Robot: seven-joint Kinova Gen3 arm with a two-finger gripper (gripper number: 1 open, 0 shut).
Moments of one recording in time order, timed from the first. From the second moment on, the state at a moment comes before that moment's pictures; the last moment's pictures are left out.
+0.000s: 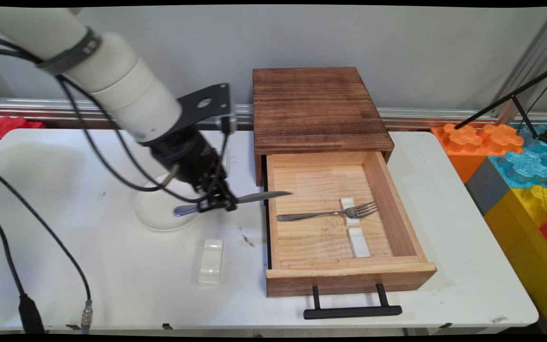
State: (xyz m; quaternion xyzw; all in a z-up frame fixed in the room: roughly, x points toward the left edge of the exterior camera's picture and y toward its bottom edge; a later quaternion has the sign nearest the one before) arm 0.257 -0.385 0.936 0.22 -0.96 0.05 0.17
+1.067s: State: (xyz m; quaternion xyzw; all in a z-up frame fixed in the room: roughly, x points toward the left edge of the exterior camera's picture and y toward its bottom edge) arm 0.137 -0.446 0.890 0.21 -0.95 0.03 0.22
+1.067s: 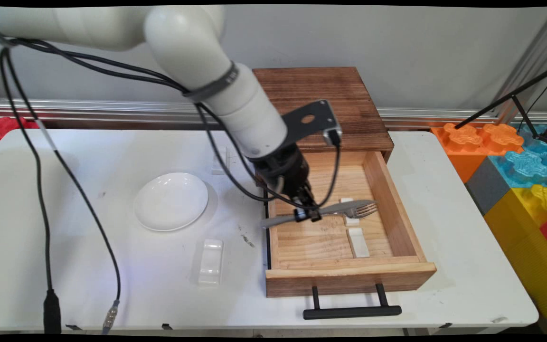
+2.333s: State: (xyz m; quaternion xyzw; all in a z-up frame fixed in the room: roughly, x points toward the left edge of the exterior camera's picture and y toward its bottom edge) arm 0.079 -0.465 0.827 0.19 -0.95 0.01 0.23
